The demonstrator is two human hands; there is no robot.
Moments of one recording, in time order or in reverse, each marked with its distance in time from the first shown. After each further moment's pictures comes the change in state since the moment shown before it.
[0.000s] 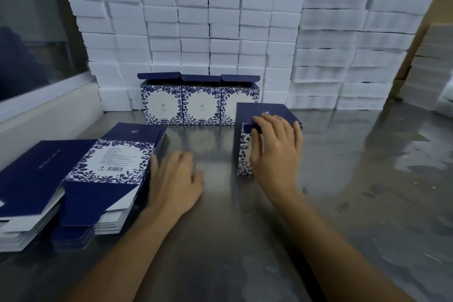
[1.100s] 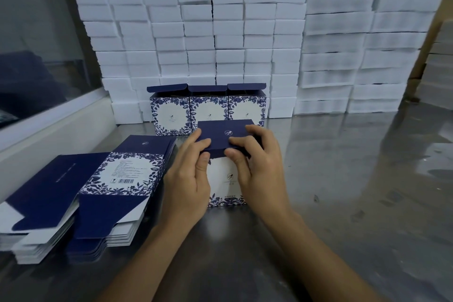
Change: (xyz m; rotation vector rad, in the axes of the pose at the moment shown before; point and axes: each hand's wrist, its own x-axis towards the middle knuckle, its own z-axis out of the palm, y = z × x) left_hand -0.008 0.021 -0.023 -0.649 0.503 0.174; right_hand -0.013 -0.040 -0.009 0.500 -0.186 0.090
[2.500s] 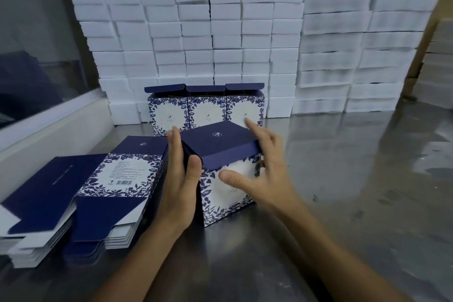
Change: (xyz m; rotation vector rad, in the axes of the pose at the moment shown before) left_hand -0.004 -0.007 -0.009 -0.450 -0.211 -0.330; right_hand 0.000 0.017 -0.022 0.303 -0.265 0.103
